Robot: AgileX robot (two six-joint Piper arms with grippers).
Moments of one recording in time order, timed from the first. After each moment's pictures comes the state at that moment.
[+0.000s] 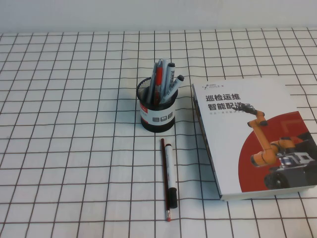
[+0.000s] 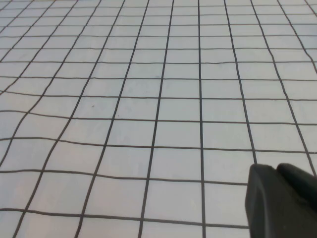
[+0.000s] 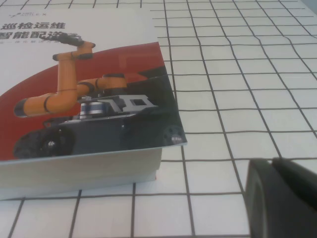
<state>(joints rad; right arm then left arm) -0.01 -0.01 0.02 0.07 0.36 -0.03 0.09 -0.01 0.03 -0.07 0.38 0.12</state>
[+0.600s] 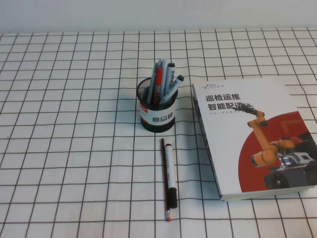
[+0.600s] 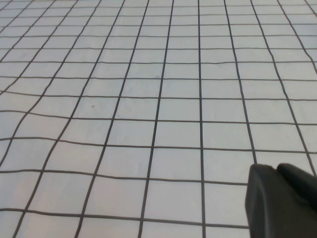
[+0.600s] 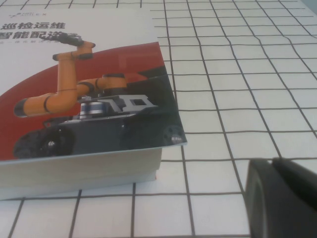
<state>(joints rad) -0.01 -0.01 0.02 0.07 0.36 -0.03 0.09 -0.01 0.03 -0.07 0.38 0.12</state>
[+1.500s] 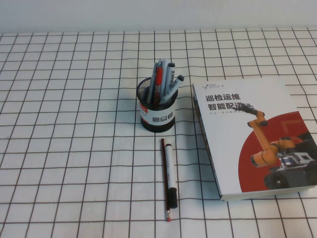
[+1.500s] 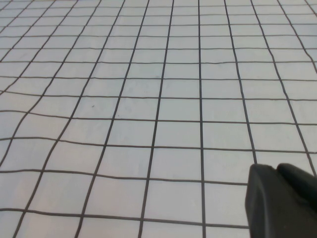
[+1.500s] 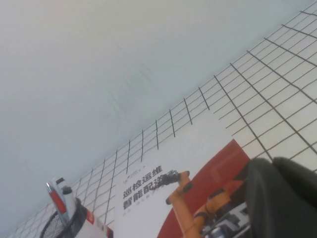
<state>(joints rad) -0.01 -0.01 0.03 0.73 0.11 -0.03 0.09 -0.01 0.03 -0.07 0.38 0.12</state>
